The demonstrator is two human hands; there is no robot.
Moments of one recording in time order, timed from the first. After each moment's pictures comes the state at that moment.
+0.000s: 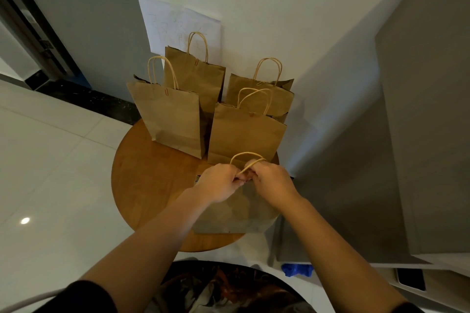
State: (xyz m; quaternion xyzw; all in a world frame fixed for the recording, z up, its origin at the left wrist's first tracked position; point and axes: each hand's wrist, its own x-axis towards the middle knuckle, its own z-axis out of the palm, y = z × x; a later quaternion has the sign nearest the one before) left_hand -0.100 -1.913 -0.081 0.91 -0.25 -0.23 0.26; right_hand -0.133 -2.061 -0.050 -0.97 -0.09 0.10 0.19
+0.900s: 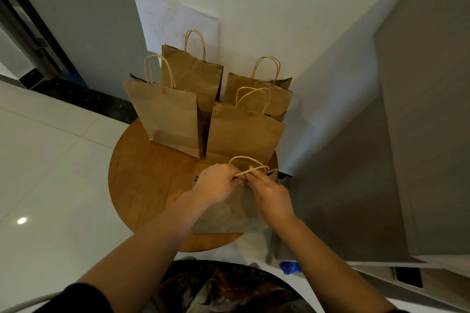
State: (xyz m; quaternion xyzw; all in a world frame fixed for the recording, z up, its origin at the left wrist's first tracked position) left_hand -0.100 -1.914 -0.083 0.91 -0.22 -0.21 0.28; right_hand -0.158 -2.065 -0.098 -0.98 -0.10 -0.01 0.16
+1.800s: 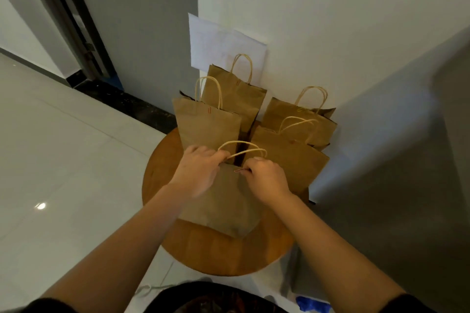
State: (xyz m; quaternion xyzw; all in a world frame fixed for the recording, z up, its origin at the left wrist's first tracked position) left_hand -0.057 -1.800 -0.046 0.97 -0.20 0.00 0.15; right_hand -0.064 -1.968 -0.038 -0.98 -0.09 0.08 0.14
